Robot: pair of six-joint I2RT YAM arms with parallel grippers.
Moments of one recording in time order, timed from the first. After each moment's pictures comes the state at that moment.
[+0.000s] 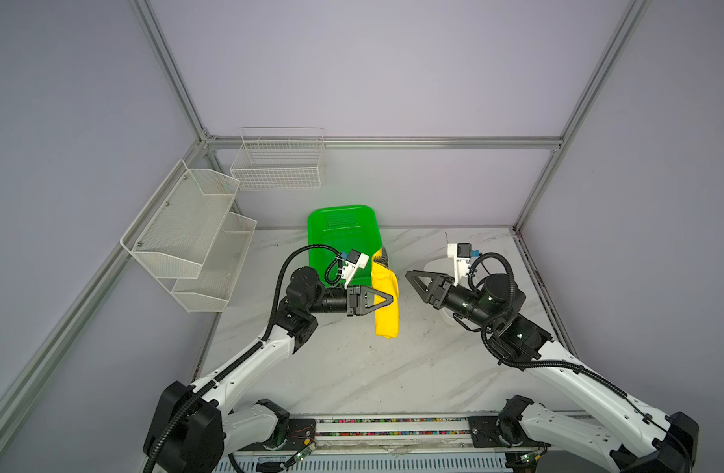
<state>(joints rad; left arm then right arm) -0.48 1.18 0.79 0.46 1.05 -1.01 0.70 0.98 0.84 0.13 -0.29 0.80</state>
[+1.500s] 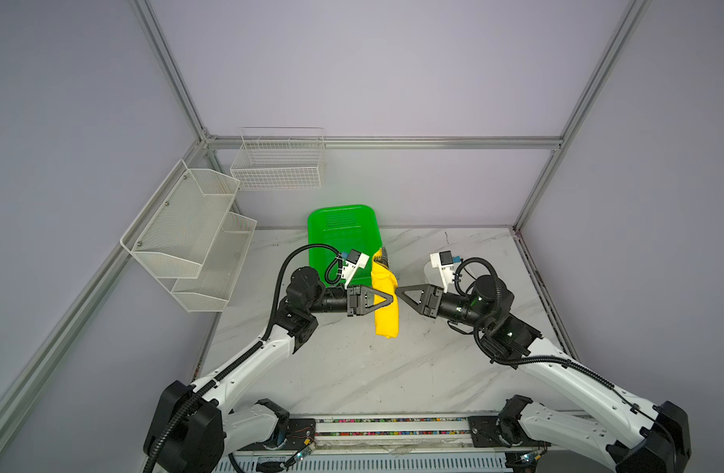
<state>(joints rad) -0.48 1.19 0.79 0.45 1.04 -0.99 0.71 1.02 0.81 0.17 -0.50 0.95</state>
